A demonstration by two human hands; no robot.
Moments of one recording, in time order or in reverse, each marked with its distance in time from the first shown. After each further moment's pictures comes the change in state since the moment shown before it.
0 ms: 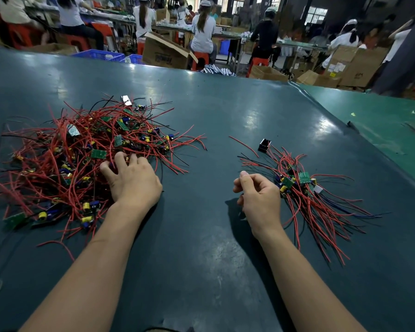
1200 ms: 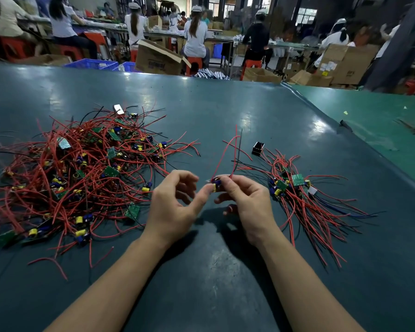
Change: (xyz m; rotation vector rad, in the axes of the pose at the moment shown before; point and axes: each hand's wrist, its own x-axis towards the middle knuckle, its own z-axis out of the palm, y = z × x) left_hand -0.060 0.048 -0.016 -1.233 0.151 0.410; right_hand -0.003 -0.012 0.000 0.336 -0.280 0.061
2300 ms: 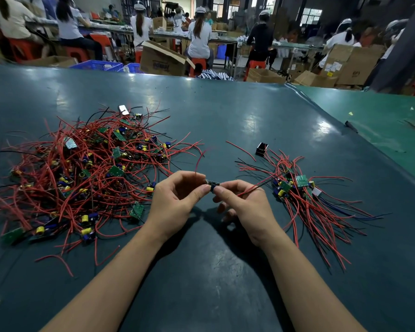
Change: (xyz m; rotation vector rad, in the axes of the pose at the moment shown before) left_hand 0.006 -0.001 -0.003 -0.310 -0.092 -0.264; right_hand 0.001 0.003 -0.002 -0.069 -0.104 0.109
